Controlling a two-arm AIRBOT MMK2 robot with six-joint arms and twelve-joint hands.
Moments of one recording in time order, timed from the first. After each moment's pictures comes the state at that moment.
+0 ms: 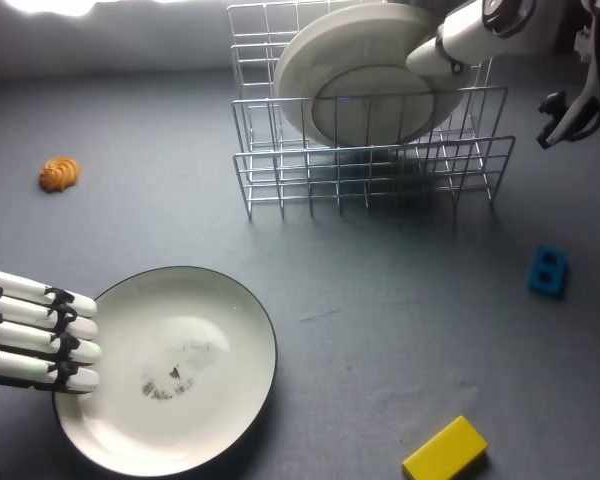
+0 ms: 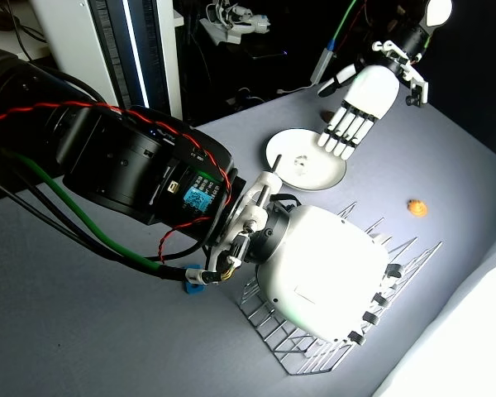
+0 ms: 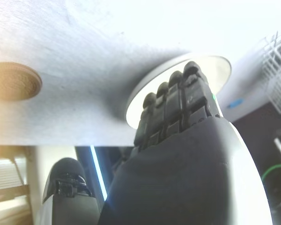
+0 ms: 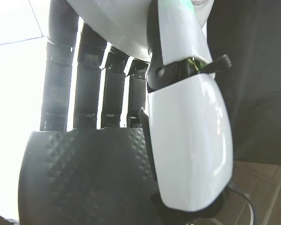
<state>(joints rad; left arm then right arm) 0.84 -0.62 1.35 1.41 -0.96 0.10 -0.16 -1.23 1.35 0.66 0.22 -1.15</state>
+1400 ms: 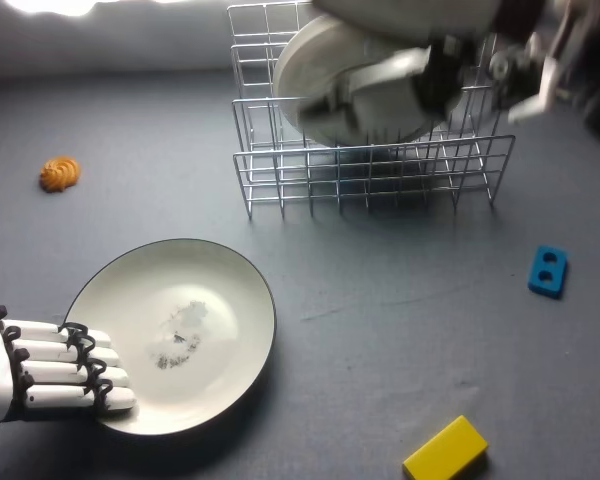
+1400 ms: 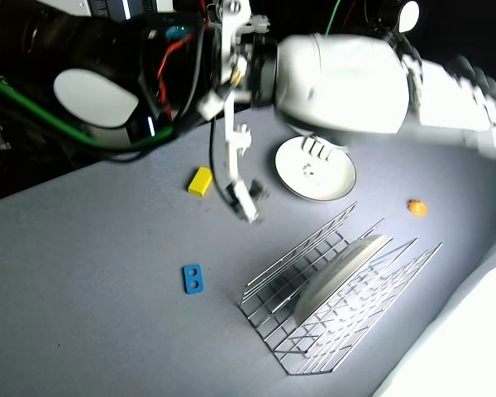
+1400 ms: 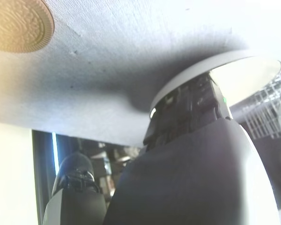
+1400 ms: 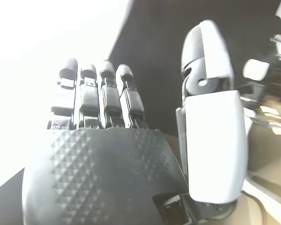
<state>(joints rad) 1.02 -0.59 1.19 1.08 -0.83 0.11 -0.15 -1.10 0.99 -0.01 0.50 -1.16</state>
